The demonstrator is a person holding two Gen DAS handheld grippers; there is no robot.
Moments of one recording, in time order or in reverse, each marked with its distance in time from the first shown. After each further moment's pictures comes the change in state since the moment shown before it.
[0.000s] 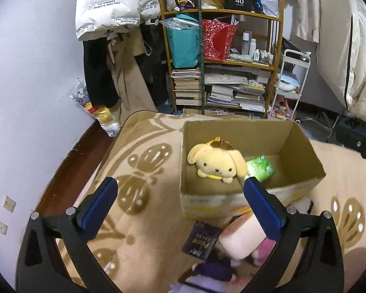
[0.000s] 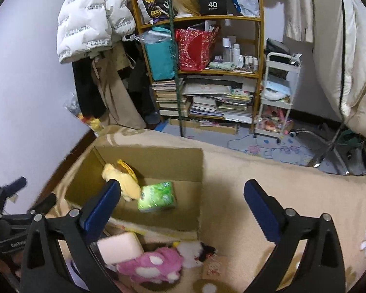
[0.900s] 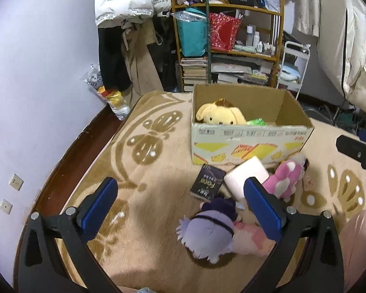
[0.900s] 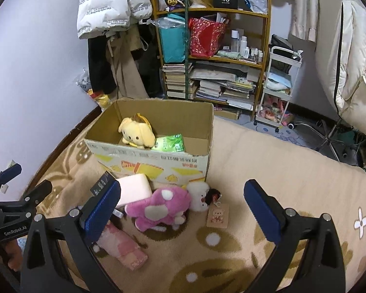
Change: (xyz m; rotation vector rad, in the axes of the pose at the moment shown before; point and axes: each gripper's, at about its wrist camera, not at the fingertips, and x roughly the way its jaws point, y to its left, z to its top) left arm -0.059 0.008 -0.085 -0.022 0.039 0.033; right arm -0.051 0.021 -0.076 -0.068 0.060 0.013
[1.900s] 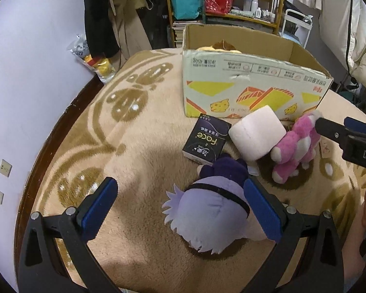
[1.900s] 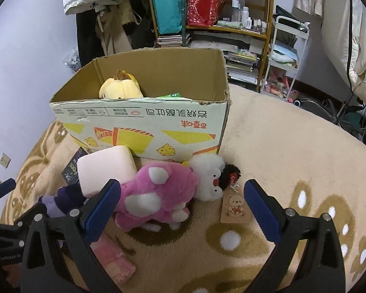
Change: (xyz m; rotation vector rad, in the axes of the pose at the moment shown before) left arm 0.071 -0.006 -0.044 0.010 0.180 -0.048; right arm 0.096 0.004 -0.038 0.028 0.115 -0.007
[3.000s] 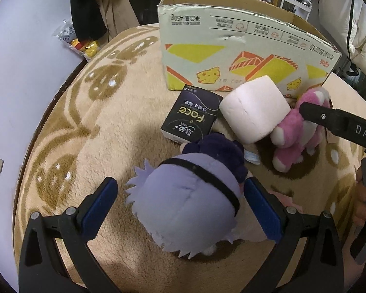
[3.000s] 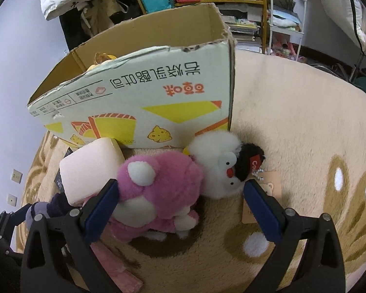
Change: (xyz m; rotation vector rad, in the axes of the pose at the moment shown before) left arm 0.041 -0.012 -0.007 0.014 0.117 -0.037; right arm 0.052 -0.018 -0.008 0.144 0.108 0.089
